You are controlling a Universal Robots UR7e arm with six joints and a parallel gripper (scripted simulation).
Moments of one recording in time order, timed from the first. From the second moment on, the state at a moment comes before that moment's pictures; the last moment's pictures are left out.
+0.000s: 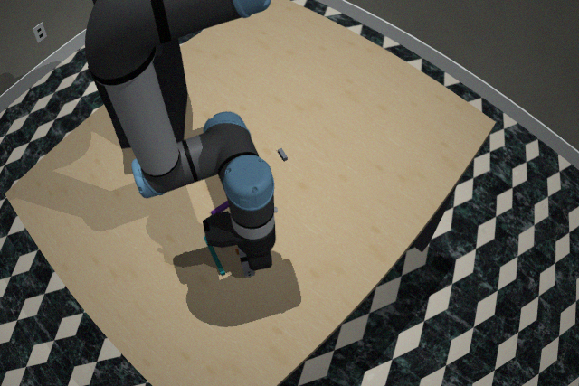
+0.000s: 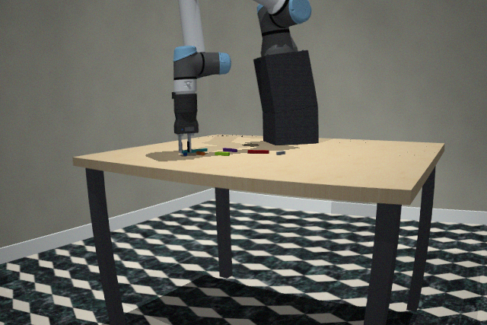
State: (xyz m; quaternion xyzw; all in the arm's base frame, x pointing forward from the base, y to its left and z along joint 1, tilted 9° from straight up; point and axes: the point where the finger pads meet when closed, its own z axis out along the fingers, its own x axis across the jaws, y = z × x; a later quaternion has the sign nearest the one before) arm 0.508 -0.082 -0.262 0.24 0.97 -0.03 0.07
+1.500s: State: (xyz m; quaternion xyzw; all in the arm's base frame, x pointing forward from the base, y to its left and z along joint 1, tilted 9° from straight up) arm 0.509 -0.083 -0.272 0.24 0.97 -0.03 0.07
